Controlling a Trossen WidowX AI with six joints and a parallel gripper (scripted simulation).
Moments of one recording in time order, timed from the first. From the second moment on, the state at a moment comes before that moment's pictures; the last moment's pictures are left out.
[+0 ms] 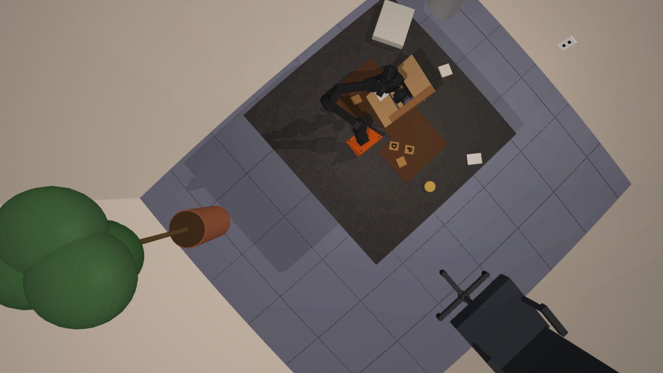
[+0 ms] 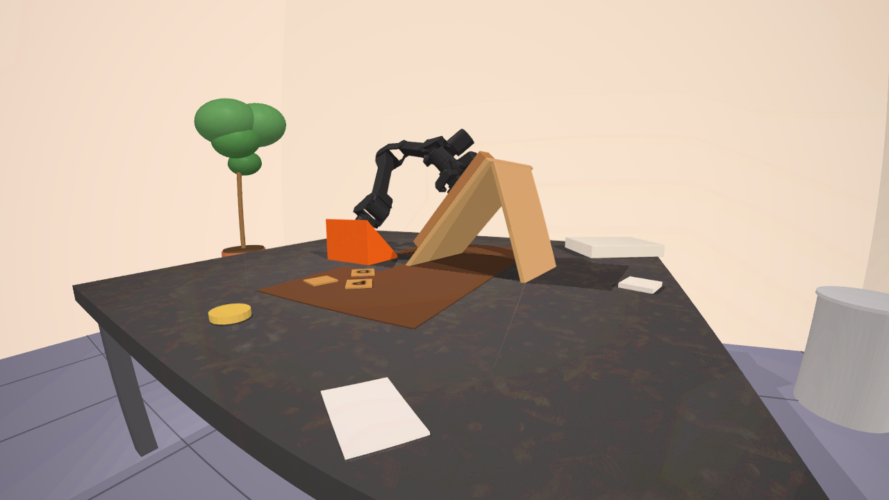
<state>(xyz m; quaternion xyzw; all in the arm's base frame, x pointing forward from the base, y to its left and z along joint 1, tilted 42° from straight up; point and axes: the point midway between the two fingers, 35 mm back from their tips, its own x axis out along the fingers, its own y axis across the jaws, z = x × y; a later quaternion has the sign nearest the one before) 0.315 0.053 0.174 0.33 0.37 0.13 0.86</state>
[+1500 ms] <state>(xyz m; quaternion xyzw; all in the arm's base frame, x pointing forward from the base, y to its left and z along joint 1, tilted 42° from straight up) 0.314 0.031 0.154 0.33 0.38 0.13 0.86</state>
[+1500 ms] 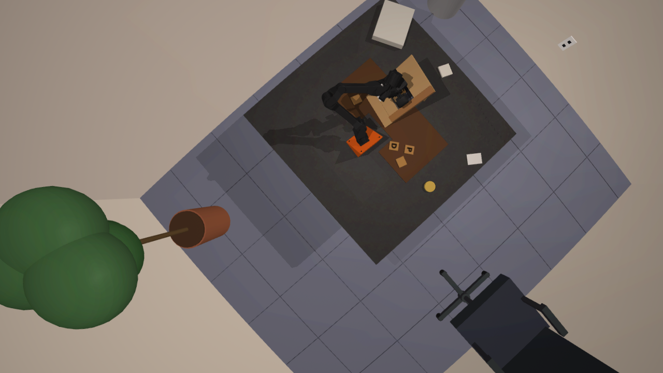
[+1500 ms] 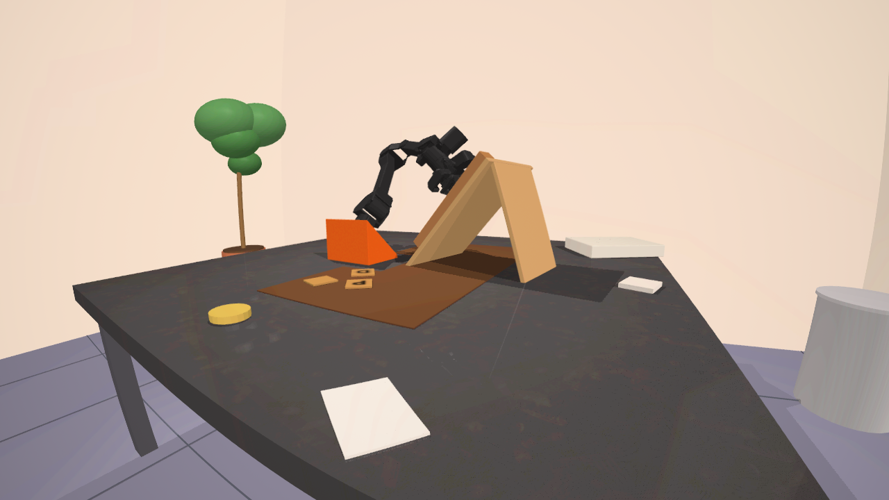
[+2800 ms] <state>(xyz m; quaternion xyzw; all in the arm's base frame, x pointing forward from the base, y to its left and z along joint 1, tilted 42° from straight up) 0.314 0.010 0.136 0.32 0.38 0.13 0.86</state>
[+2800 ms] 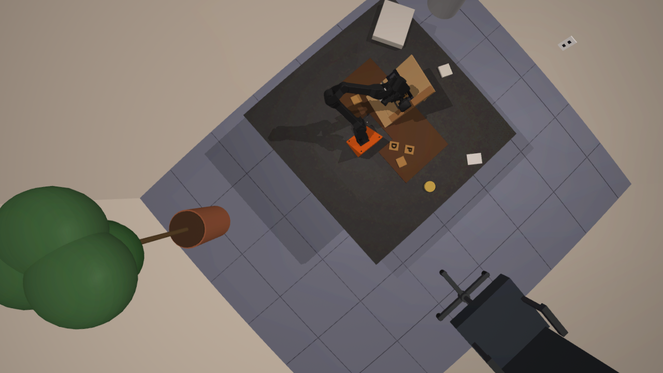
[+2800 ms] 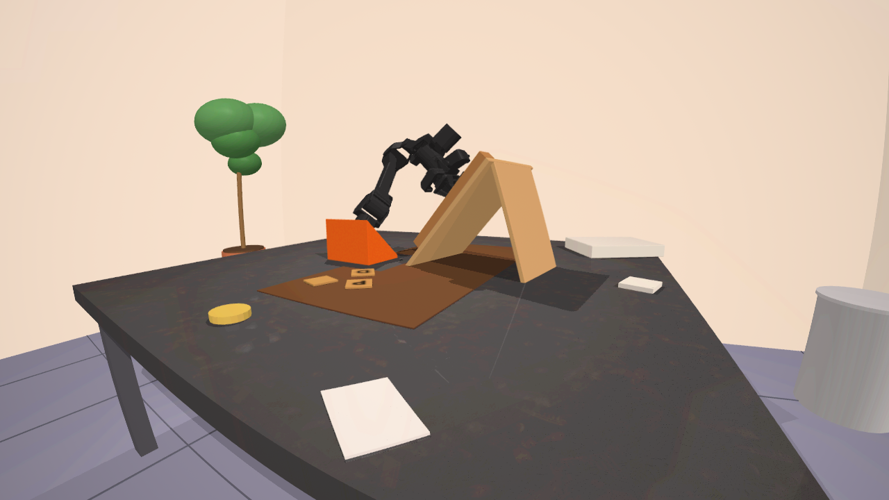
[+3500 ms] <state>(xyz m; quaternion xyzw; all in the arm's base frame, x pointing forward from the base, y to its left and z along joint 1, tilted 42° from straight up) 0.308 0.004 0.137 0.33 0.38 0.13 0.86</state>
